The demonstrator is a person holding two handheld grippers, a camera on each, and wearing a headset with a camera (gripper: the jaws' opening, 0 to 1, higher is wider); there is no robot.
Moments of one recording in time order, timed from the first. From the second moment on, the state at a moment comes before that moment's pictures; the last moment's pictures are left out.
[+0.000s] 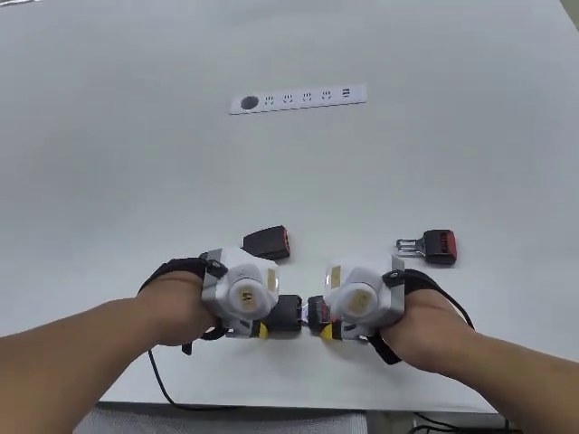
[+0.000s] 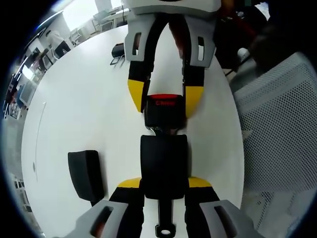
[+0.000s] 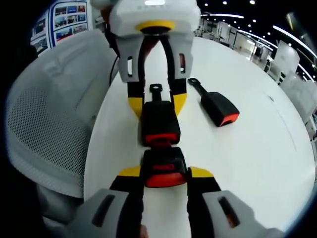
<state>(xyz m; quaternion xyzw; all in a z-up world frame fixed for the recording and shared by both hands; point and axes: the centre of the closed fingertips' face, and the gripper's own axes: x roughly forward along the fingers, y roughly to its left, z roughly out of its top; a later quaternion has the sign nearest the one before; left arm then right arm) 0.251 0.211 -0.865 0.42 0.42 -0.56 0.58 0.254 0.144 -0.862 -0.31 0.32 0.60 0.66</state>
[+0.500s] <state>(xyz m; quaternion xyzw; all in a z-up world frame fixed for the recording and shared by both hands) 0.251 0.214 -0.865 0.42 0.42 -0.56 0.58 0.249 0.142 -0.857 -0.33 0.31 0.61 0.66</state>
